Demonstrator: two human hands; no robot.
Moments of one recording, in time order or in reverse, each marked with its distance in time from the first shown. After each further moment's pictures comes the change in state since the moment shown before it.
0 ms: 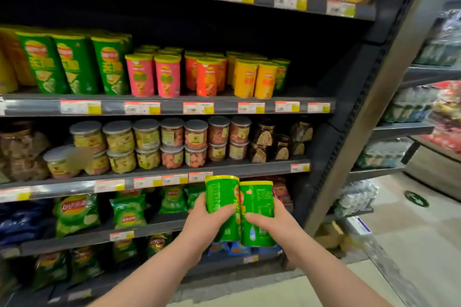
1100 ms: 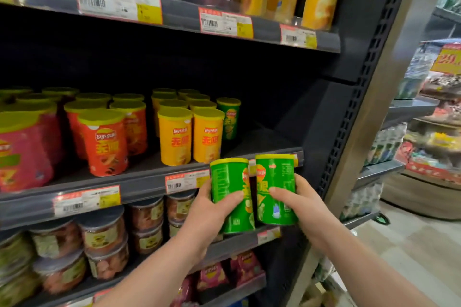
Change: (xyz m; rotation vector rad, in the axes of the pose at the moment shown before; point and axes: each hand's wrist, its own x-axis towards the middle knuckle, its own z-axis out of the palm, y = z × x) left_hand 0.238 0.123 0.154 -0.084 -0.282 0.183; right_hand 0.198 -0.129 -0.185 0.091 0.262 -0.263
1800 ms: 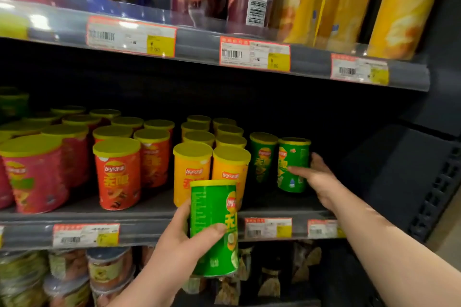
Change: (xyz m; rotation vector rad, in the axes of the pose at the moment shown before) left_hand 0.037 0.026 -0.024 -0.117 0.177 0.106; right_hand 0.234 -0.046 -0.008 -0.085 -0.078 -0.135
